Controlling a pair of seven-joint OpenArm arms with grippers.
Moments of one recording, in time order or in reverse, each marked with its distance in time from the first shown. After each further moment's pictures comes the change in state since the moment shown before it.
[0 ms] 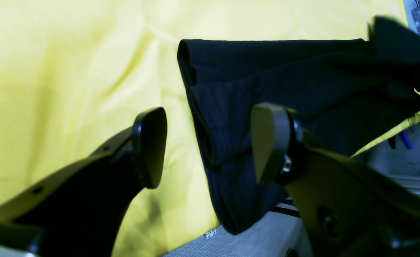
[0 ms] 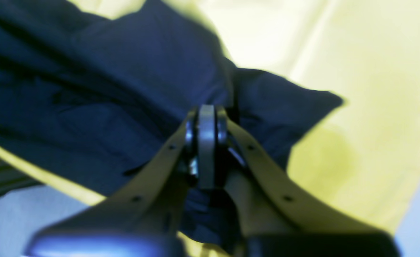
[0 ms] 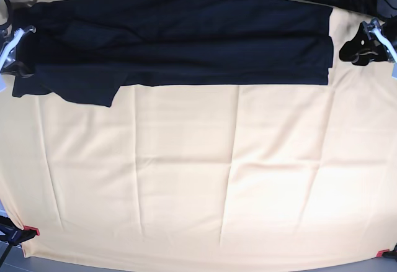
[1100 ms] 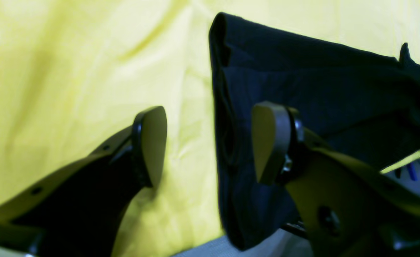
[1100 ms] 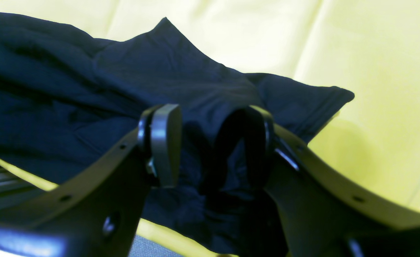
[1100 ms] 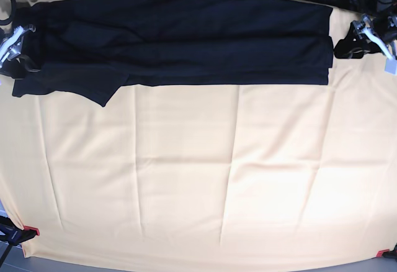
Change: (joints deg) left arm 0.0 4.9 0.9 0.0 8.6 4.8 -4.7; right arm 0.1 -4.7 2.4 0.0 1.9 -0.5 0.0
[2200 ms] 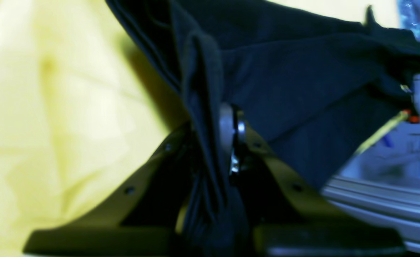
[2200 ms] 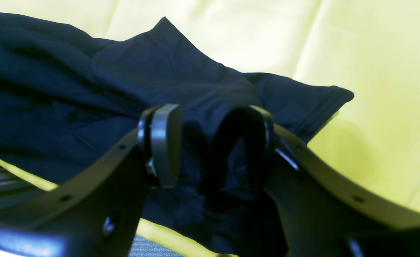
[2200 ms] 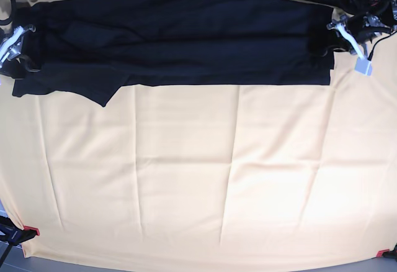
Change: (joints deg) left arm -1.2 2.9 10.1 0.0 2.2 -2.0 -3.5; right arm 0.0 0.0 0.0 0.0 0.0 0.0 0.0
